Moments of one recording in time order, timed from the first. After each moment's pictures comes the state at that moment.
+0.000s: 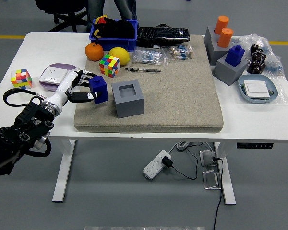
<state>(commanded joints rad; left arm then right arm) -0.83 0.25 -0.22 -0.56 0.59 0.26 -0.43 -0.03 -0.27 1.45 0.36 -1.27 0.15 -0.14</state>
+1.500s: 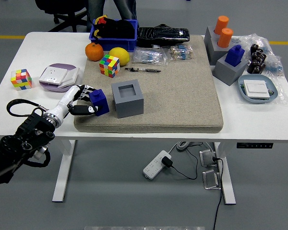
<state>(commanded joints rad) -0.80 0.24 -0.13 -0.54 0.56 0.26 -0.42 -0.03 -0.28 1.44 0.36 -1.27 0.15 -0.14</state>
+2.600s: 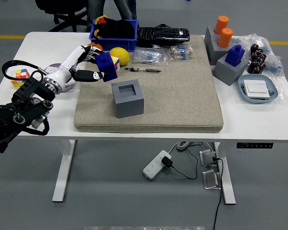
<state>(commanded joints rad) -0.96 0.32 -0.19 -0.72 0.67 0.26 -0.42 -0.03 -0.28 1.46 0.36 -1.27 0.15 -0.14</state>
